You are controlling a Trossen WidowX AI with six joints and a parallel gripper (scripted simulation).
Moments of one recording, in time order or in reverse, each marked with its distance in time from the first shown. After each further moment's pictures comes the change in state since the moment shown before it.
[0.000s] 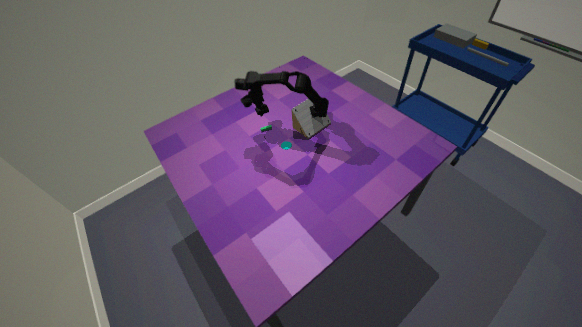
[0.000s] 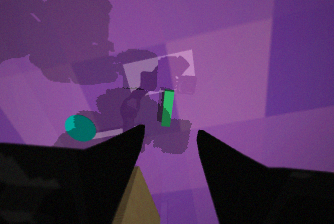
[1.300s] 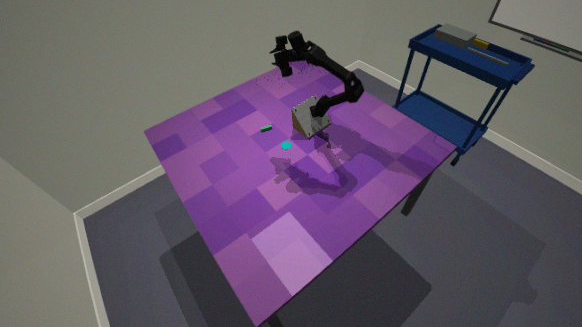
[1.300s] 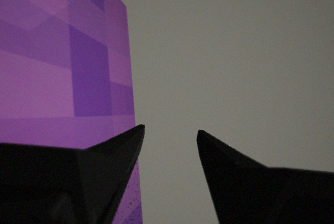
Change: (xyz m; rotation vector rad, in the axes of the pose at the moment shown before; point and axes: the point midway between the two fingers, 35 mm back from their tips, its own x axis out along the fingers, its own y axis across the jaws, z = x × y) arm -0.265 -0.023 -0.126 -0.315 -0.598 -1.067
